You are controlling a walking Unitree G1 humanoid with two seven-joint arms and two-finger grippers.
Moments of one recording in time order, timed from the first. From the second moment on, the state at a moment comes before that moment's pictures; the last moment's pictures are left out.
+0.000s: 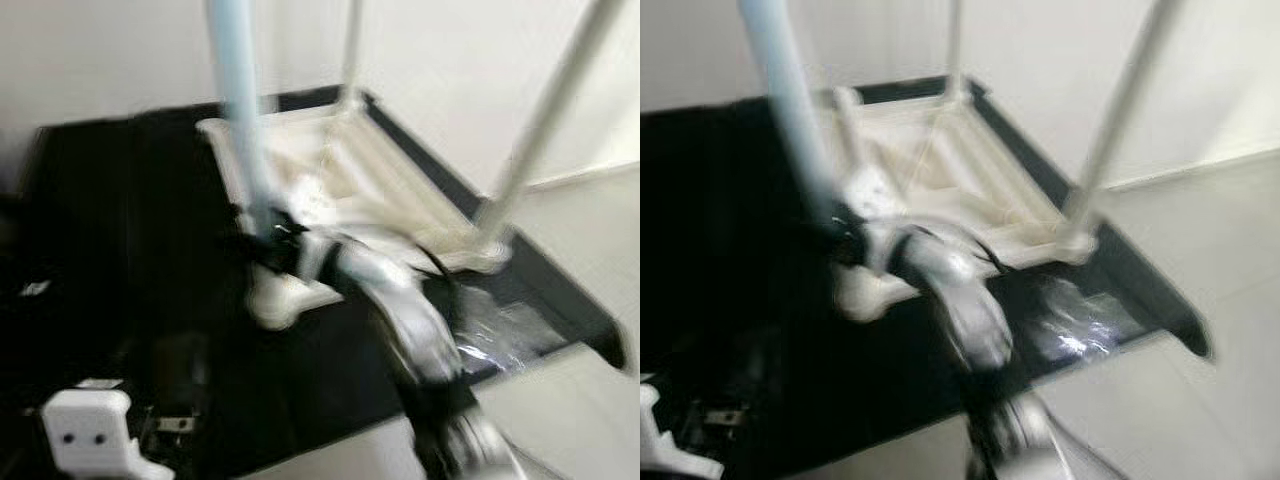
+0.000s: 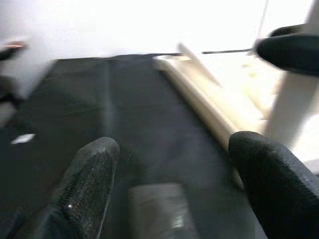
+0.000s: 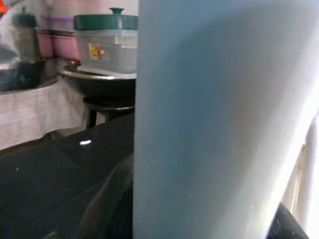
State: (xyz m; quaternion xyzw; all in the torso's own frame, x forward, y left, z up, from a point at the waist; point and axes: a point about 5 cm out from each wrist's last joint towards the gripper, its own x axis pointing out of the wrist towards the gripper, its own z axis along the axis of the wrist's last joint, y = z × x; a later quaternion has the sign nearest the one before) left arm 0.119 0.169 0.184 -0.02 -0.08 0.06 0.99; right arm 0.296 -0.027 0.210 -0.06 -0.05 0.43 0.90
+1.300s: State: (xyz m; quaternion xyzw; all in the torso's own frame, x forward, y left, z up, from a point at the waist) left arm 0.124 0.167 0.184 -0.03 -0.09 0.06 0.99; right arm 0.355 -0.031 0.274 -0.13 -0.03 0.72 0.68
